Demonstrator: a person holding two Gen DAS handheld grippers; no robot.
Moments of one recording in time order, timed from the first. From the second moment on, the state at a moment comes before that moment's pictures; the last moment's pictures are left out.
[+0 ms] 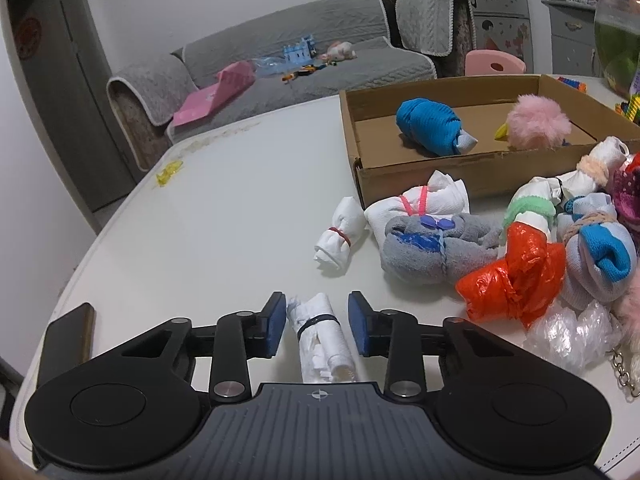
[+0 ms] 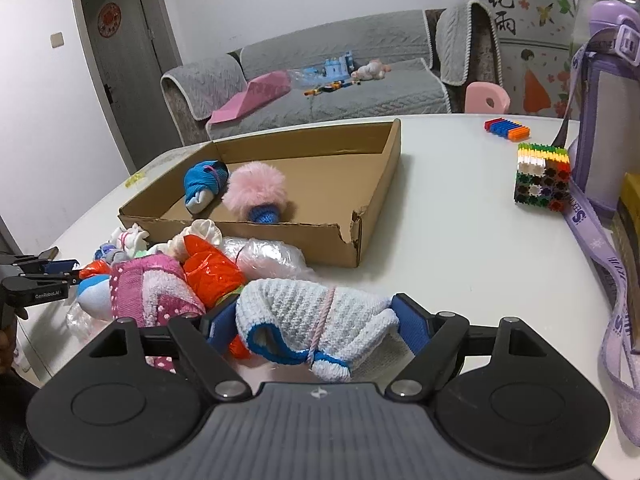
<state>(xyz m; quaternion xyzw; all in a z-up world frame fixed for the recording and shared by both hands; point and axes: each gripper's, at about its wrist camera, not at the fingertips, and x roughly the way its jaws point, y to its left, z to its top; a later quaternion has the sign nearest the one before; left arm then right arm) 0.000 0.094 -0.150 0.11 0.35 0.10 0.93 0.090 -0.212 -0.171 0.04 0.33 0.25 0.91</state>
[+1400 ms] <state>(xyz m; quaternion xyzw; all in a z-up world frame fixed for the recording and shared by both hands) 0.000 0.083 -0.122 0.13 0.27 0.14 0.94 0.047 -0.198 -0.130 -0.04 0.11 0.24 0.96</state>
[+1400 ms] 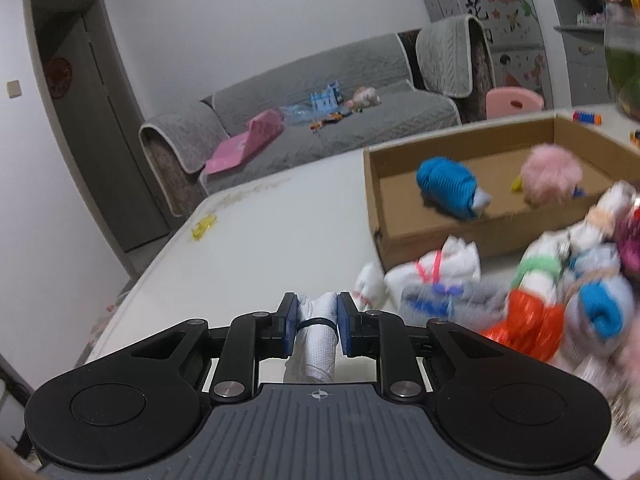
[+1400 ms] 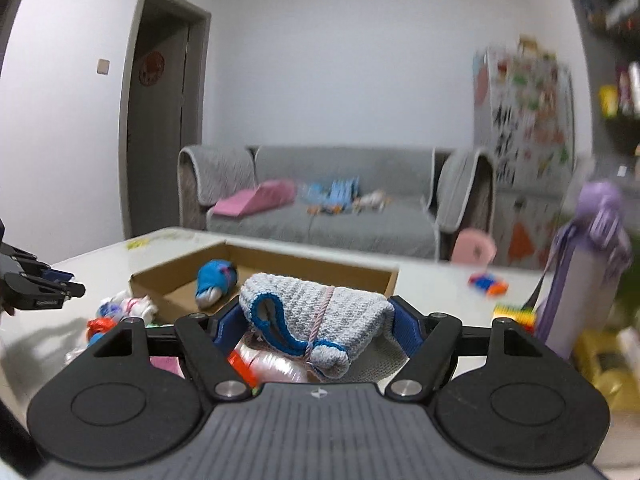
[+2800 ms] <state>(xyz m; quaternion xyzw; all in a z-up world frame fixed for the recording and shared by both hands) 0.207 0.064 -0.107 0.01 0.30 0.01 0.96 0.180 -0.137 -0.123 -0.05 0.16 0.27 0.95</state>
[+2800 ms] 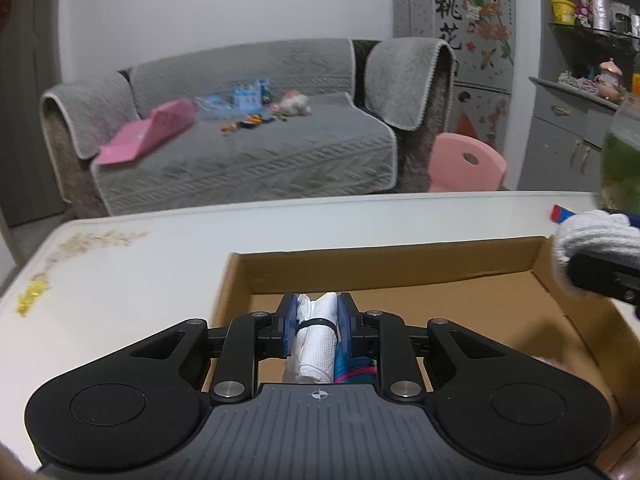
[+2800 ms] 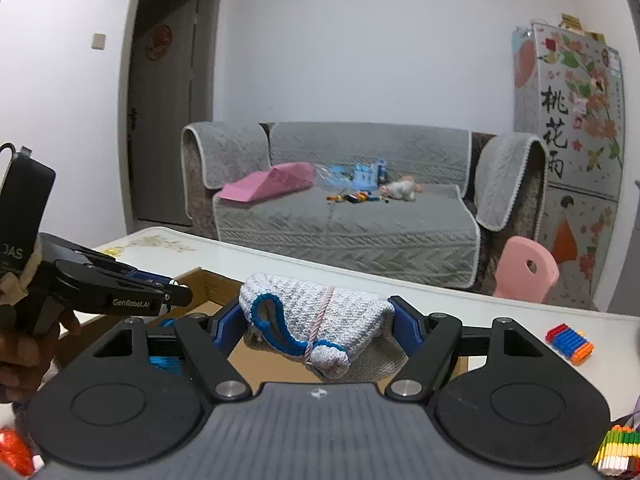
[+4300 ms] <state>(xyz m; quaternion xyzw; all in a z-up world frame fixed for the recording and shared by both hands) 0.234 0.005 -0.127 0.07 0.35 -0.03 0.93 0.216 -0.140 -0.137 -0.04 0.24 0.21 0.95</state>
